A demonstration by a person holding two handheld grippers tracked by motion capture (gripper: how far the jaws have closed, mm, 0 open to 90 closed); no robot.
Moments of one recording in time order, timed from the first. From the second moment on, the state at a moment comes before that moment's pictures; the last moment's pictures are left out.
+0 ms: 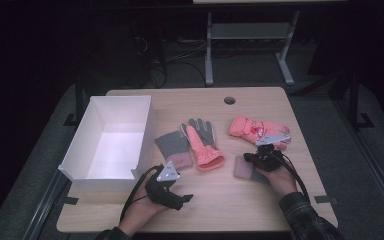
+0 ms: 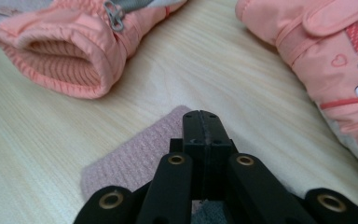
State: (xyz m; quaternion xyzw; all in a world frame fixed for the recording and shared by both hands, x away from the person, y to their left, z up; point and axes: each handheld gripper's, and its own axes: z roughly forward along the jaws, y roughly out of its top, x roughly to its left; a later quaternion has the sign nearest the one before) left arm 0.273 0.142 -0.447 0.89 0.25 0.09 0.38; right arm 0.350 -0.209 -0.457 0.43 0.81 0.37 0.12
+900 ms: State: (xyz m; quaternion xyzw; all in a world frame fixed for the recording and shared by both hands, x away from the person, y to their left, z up) left arm 0.271 0.144 -0.448 0.88 0.26 0.09 0.38; right arm 0.290 -0.200 -0.452 0.36 0.86 0.35 0.07
